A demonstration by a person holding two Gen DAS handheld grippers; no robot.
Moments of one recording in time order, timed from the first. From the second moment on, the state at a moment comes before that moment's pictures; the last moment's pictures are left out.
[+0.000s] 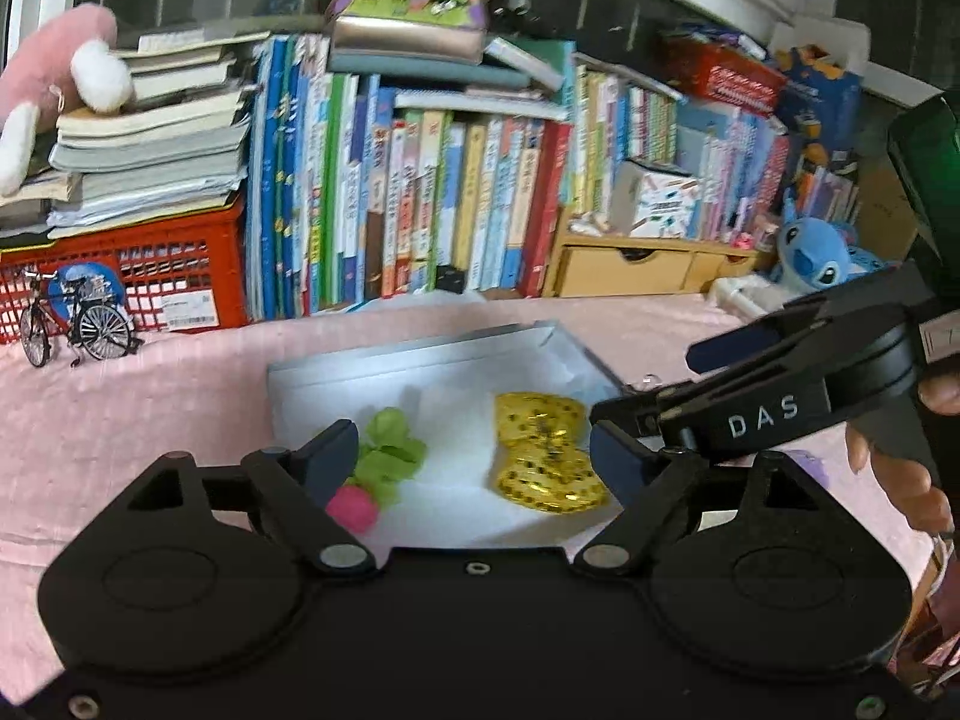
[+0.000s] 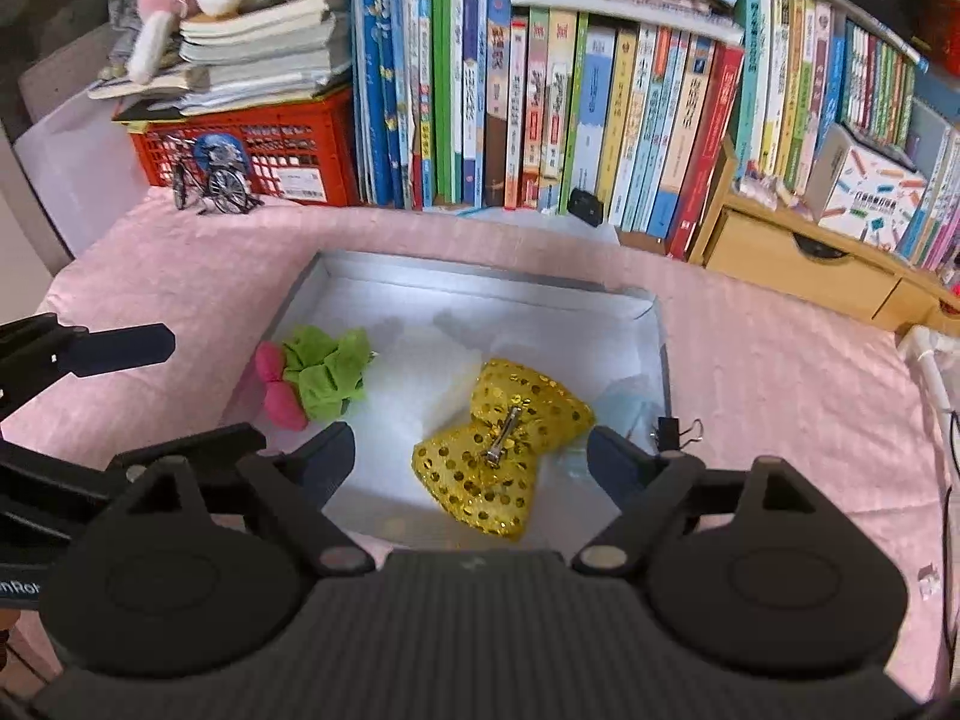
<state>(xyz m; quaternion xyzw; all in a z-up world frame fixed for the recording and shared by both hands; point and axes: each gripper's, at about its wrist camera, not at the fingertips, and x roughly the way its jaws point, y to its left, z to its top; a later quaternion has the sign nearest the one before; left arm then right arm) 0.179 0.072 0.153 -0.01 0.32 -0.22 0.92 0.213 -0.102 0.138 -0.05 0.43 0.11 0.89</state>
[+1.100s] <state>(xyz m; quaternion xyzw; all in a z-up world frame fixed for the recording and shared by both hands) 0.003 0.017 0.125 0.01 0.22 -0.27 0.94 0.026 -0.237 0.122 -0.02 0.28 0.09 0.96</state>
